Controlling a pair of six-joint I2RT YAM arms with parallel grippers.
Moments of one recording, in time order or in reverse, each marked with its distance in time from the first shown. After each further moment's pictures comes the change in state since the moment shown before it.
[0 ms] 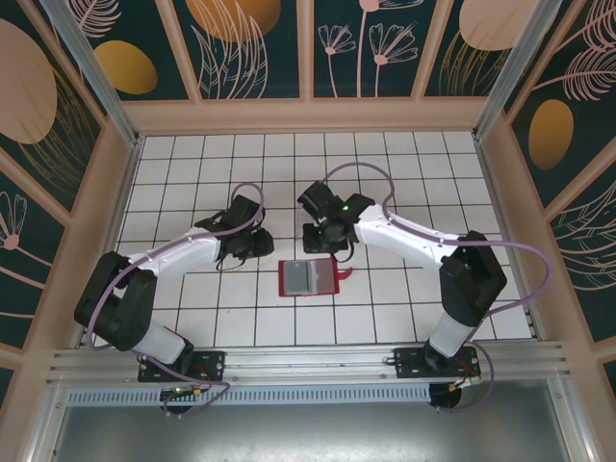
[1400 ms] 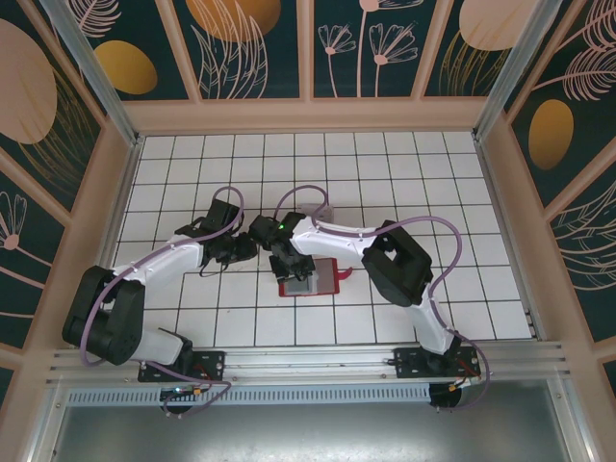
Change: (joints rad) left arm 0.120 -0.092 -0.105 -0.005 0.049 0.061; right arm 0.180 0.421 0.293 -0.196 0.068 0.045
